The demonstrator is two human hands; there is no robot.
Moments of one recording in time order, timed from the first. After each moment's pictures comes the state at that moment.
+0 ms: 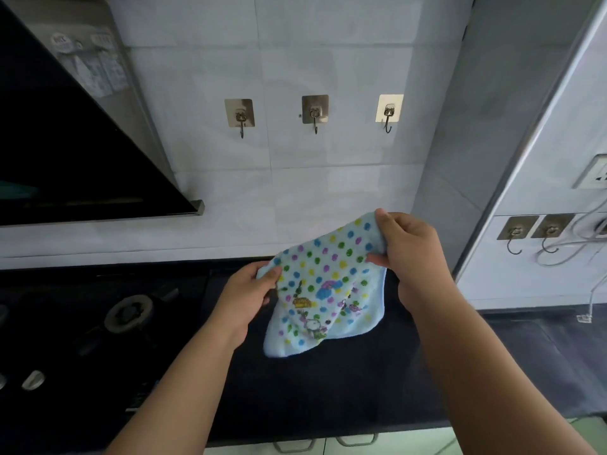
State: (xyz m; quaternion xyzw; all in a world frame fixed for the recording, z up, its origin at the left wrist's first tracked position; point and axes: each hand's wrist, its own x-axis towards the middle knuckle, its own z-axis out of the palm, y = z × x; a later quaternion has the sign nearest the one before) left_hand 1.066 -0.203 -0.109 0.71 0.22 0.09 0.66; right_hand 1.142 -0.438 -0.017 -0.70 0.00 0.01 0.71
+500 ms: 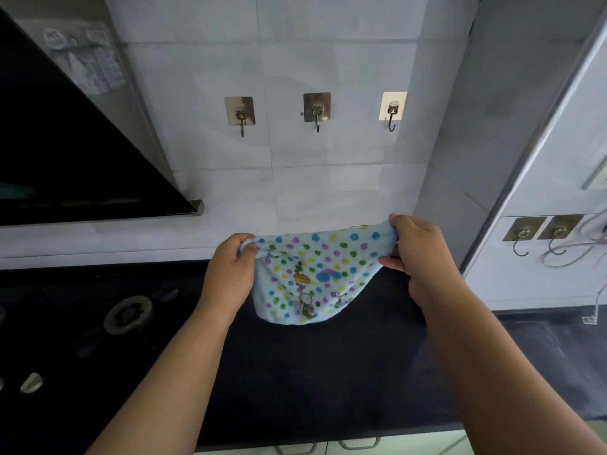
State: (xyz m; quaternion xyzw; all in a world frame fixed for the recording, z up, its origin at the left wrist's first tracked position) left_hand 1.089 -0.176 -0.088 0.78 0.21 0.23 0.55; right_hand 1.176 -0.442 -0.029 -0.70 0.05 0.05 0.71
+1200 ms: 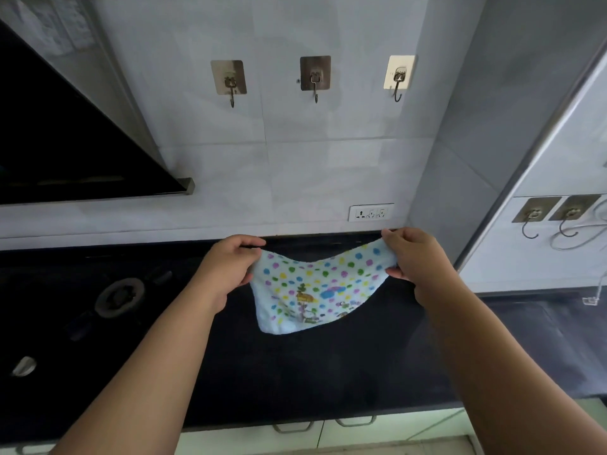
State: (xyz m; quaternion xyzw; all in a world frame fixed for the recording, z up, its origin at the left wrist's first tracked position) left_hand 1.105 -0.164 -0.108 0.73 0.27 0.07 0.62; right_hand 1.211 -0.457 -0.097 -0.80 0.07 0.09 0.59
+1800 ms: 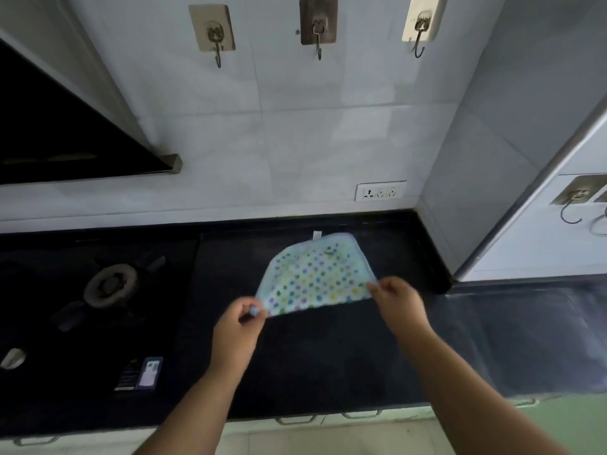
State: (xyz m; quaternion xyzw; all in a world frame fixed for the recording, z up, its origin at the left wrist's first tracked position) left_hand 1.064 -0.184 -0.273 0.78 0.32 0.12 0.53; right_hand 1.201 -0.452 -0.254 -0.86 0.05 0.10 0.50
